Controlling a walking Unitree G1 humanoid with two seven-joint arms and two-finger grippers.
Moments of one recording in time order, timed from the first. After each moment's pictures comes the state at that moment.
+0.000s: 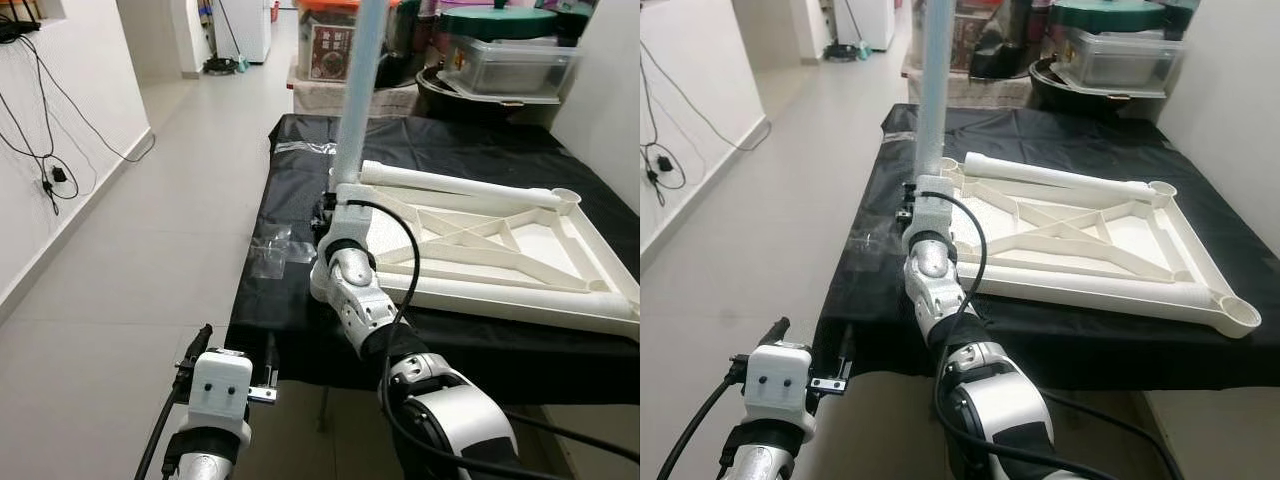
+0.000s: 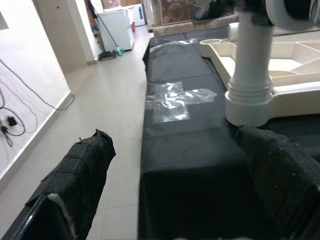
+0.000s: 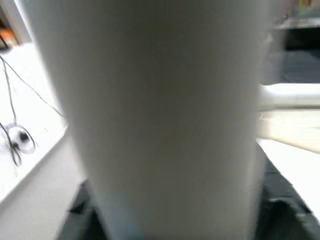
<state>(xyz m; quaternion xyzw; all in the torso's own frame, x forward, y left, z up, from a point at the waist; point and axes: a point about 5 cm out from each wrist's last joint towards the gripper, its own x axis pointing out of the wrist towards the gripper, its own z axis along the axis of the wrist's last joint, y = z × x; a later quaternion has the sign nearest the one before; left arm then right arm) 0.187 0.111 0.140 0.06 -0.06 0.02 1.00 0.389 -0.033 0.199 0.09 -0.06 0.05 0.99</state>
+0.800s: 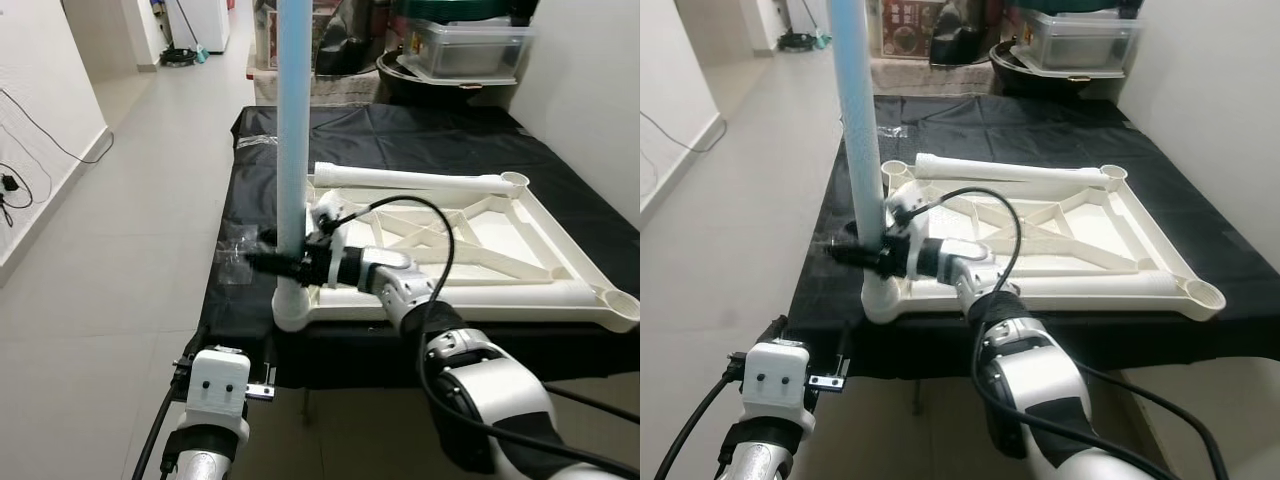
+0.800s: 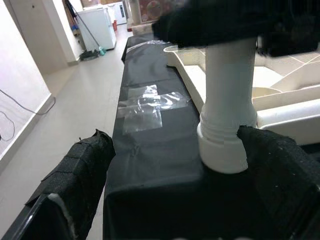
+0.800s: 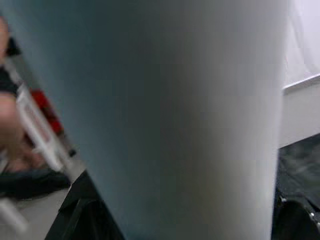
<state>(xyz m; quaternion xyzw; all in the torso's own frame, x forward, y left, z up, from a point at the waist) 0.187 0.113 0.140 0.06 -0.06 0.02 1.00 0.366 -0.031 0.185 0.03 0.04 0.63 0.77</state>
